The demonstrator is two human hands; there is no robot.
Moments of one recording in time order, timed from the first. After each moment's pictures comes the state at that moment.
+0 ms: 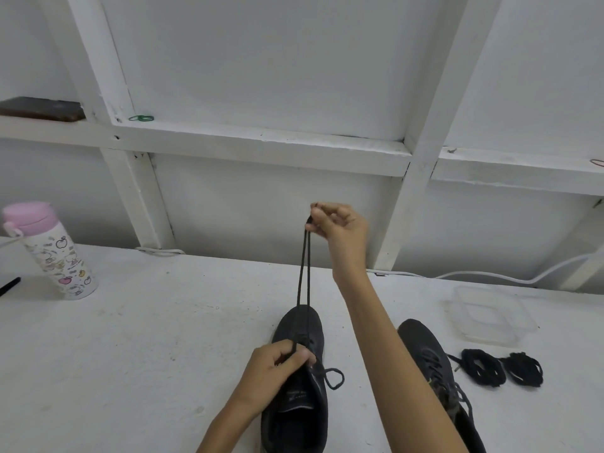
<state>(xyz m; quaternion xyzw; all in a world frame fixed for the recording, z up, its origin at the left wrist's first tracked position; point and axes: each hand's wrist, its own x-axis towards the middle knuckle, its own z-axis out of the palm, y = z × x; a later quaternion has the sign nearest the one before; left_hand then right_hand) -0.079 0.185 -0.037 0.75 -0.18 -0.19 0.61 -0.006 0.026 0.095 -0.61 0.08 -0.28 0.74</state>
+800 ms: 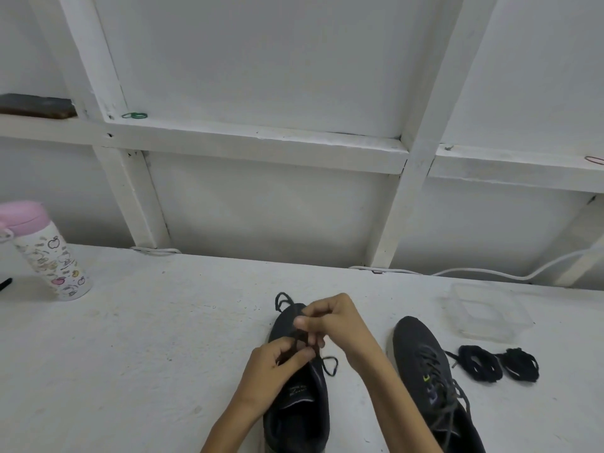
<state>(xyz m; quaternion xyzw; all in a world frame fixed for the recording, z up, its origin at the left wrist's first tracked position) -0.079 0.181 -0.042 0.76 -0.17 -0.16 0.61 -0.089 0.028 0.026 -0.76 0.09 0.02 0.64</state>
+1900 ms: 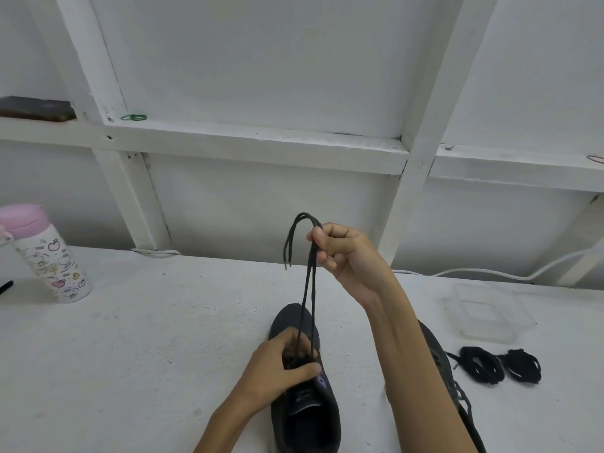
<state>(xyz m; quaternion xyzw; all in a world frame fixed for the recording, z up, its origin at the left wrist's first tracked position) -0.074 0.181 -0.025 0.78 -0.22 -0.20 0.55 -0.059 0.018 0.118 -0.56 0.02 -0.02 0.82</state>
